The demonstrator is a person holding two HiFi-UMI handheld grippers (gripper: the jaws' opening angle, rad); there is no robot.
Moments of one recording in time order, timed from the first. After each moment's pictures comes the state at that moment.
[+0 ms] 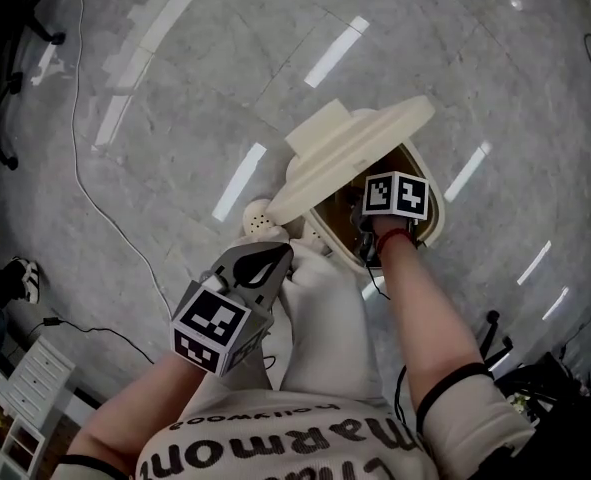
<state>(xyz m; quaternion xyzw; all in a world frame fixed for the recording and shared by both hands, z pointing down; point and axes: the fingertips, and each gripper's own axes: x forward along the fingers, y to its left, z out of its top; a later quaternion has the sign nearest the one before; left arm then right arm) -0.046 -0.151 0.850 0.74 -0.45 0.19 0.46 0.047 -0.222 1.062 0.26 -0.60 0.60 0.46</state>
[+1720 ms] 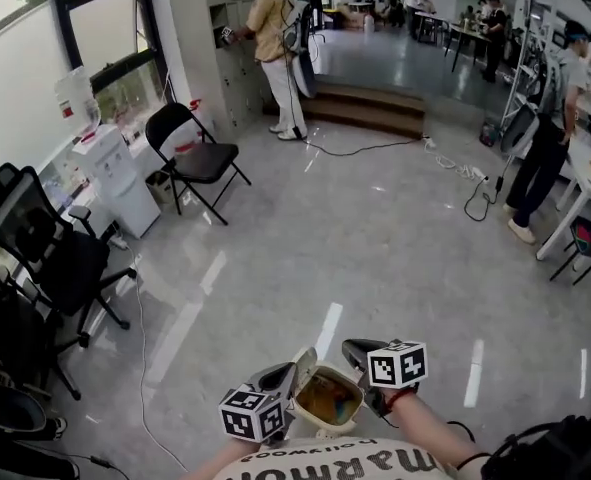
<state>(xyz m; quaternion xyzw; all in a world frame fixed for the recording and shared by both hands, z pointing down) -0.032 -0.268 0.491 0.79 -0.53 0.08 0.30 0.070 -0.340 0.524 0.30 -0.86 0.36 0.20</state>
